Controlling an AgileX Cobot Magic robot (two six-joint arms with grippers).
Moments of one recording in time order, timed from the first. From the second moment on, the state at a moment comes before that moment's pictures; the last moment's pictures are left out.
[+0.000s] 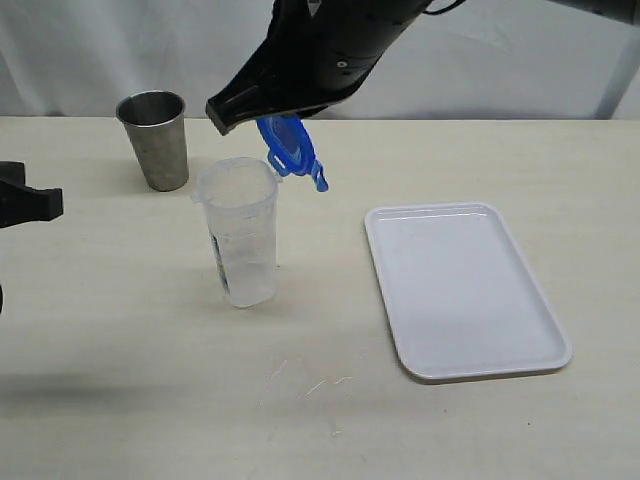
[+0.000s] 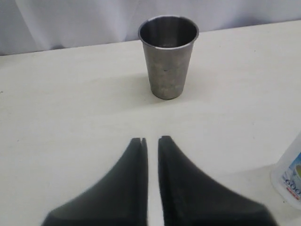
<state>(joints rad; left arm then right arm) -0.06 1.16 -0.51 -1.13 -0.14 1.07 0.77 1.73 -1.68 -0.27 0.94 0.17</state>
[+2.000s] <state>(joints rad) 0.14 1.91 -0.53 1.05 -1.15 -0.11 0.75 1.75 -1.72 -0.30 1.03 0.18</state>
